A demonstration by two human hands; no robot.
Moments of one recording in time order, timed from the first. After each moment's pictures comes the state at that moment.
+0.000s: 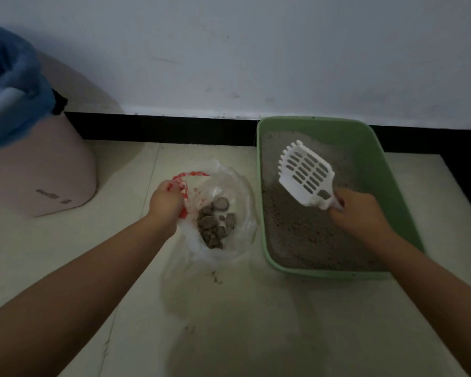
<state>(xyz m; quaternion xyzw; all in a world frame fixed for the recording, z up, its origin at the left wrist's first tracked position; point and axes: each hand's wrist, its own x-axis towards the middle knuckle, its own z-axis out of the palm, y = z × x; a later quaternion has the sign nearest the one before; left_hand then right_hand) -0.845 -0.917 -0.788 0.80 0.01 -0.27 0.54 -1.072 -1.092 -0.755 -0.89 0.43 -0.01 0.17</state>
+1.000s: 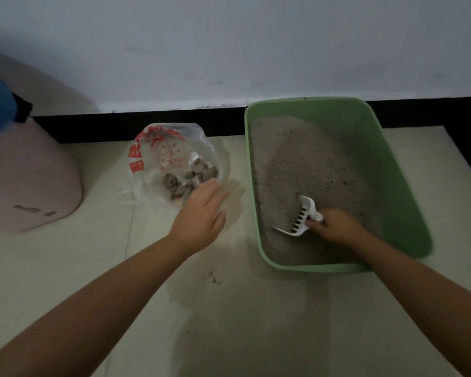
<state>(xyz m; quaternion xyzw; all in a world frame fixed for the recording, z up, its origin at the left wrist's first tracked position) -0.867 -0.932 -0.837 0.74 -0.64 0.04 0.22 -1.080 -1.111 -0.835 -0.86 0.40 0.19 0.24</state>
